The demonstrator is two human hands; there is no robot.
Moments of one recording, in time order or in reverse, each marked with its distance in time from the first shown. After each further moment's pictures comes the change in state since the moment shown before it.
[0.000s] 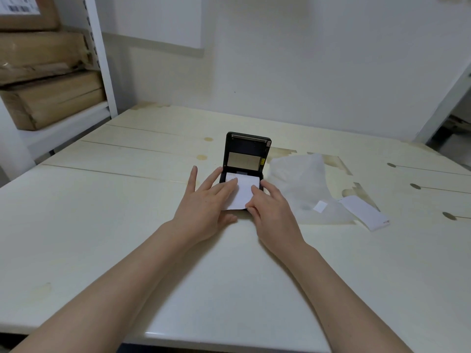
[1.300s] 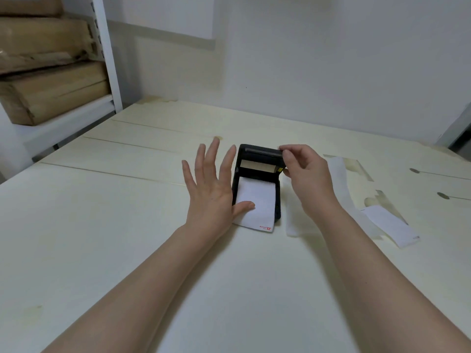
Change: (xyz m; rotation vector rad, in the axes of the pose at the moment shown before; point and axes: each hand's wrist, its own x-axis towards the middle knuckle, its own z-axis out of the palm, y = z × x) left_hand 0.028 -0.008 0.014 -0.080 0.358 -0.294; right_hand 0.084 0.005 -0.037 0.735 0.237 0.366
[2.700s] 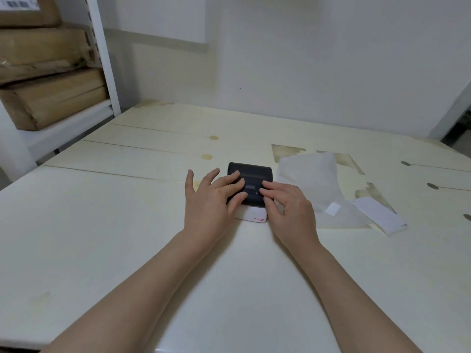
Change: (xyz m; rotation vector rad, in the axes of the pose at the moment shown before) left_hand -0.021 0.012 -0.009 -0.124 -0.080 -0.010; right_hand -0.070 0.041 0.000 -0.504 0.028 -0.380
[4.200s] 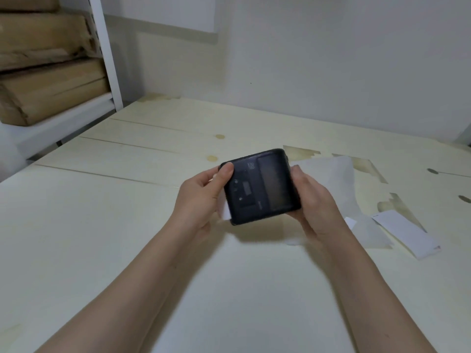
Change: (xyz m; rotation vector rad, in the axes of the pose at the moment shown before) left_hand 0.034 -0.008 -0.023 -1.261 -0.082 -0.737; right_hand 0.052 0.000 -0.009 0.872 -0.280 0.542
